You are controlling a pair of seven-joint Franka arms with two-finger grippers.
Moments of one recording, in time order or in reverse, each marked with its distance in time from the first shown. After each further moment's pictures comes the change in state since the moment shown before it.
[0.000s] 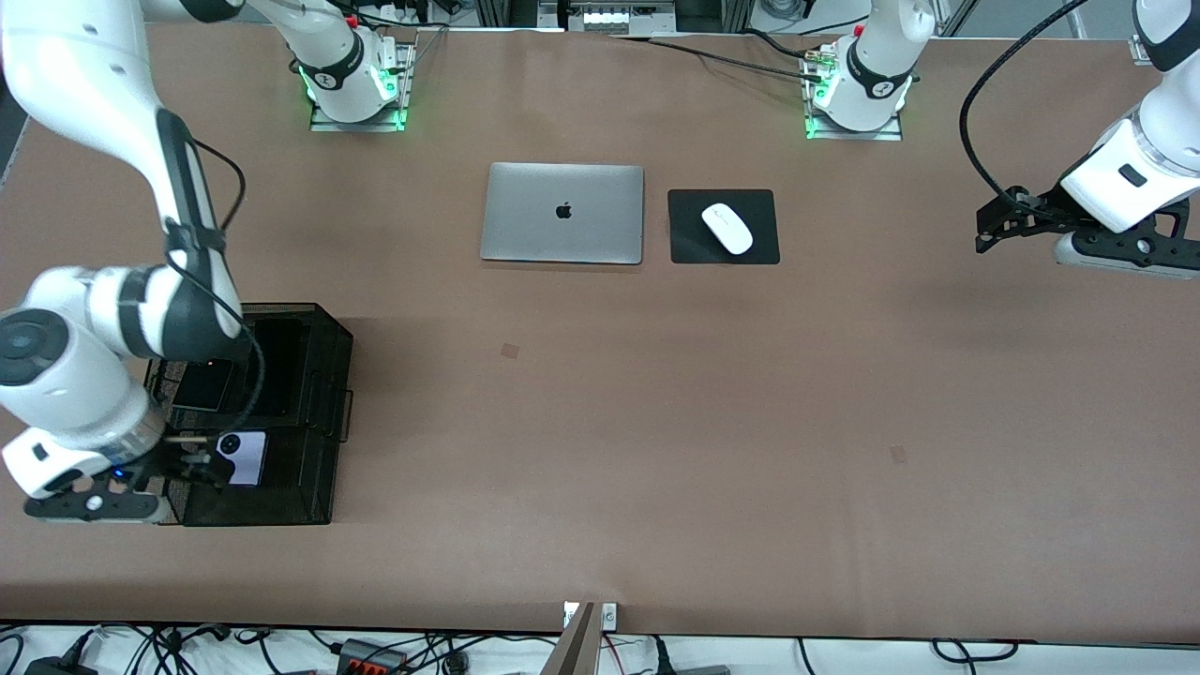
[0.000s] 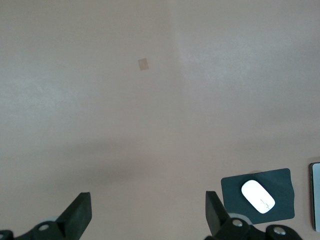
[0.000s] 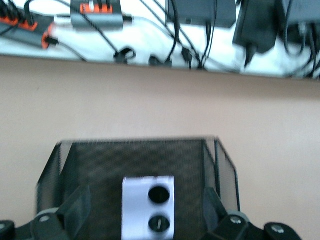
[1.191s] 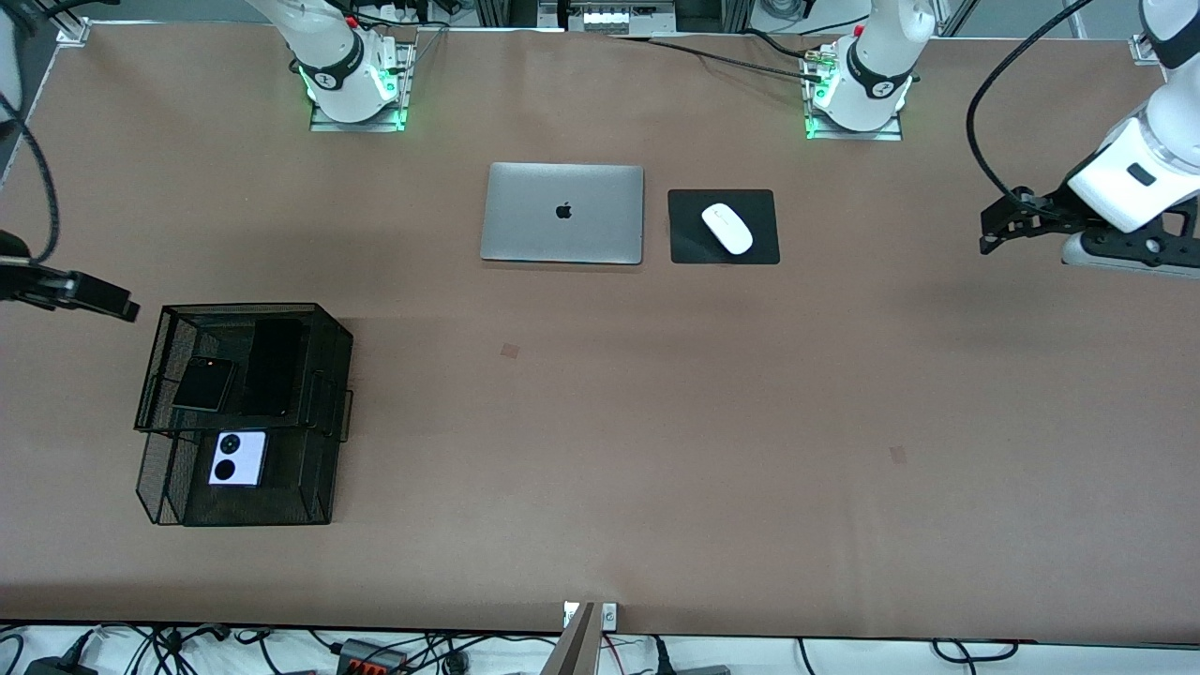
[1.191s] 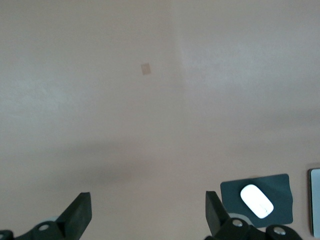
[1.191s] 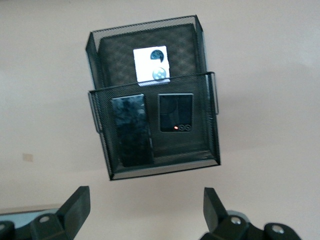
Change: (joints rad) left arm 0.001 0.015 0.004 0.041 0.000 -0.003 -0.015; right arm -0.065 -0.361 -0.015 -0.005 0.175 -0.637 -0.062
